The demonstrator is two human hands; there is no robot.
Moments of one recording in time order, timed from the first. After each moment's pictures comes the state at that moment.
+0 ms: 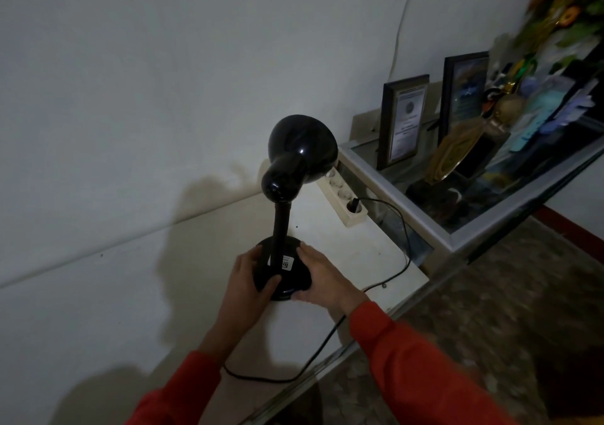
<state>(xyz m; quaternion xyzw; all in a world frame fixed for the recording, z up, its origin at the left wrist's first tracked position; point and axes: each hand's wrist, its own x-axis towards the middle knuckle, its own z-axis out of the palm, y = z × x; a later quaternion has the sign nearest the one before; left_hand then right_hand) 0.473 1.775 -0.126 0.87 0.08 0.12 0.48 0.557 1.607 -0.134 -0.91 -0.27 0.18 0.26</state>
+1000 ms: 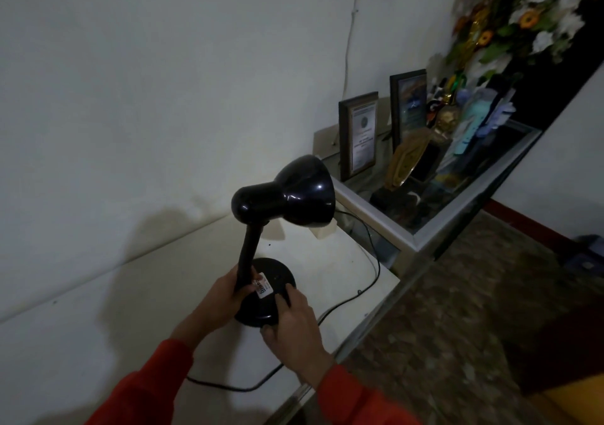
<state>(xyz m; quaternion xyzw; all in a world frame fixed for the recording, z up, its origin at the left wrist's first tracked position) 0.522 1.800 -0.132 0.87 -0.05 -0.02 0.49 0.483 1.629 -0.144 -0.97 -0.15 0.05 0.20</state>
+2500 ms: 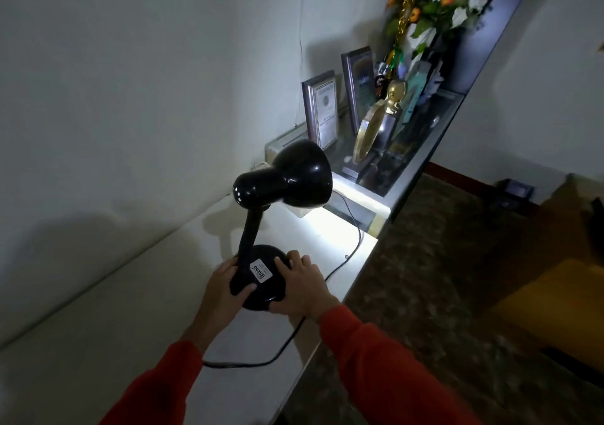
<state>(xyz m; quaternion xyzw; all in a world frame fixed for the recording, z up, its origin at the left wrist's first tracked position) 0.513 1.812 -0.147 0.89 -0.10 0.03 0.44 0.503 1.631 -0.128 -0.99 -0.11 0.05 0.07</state>
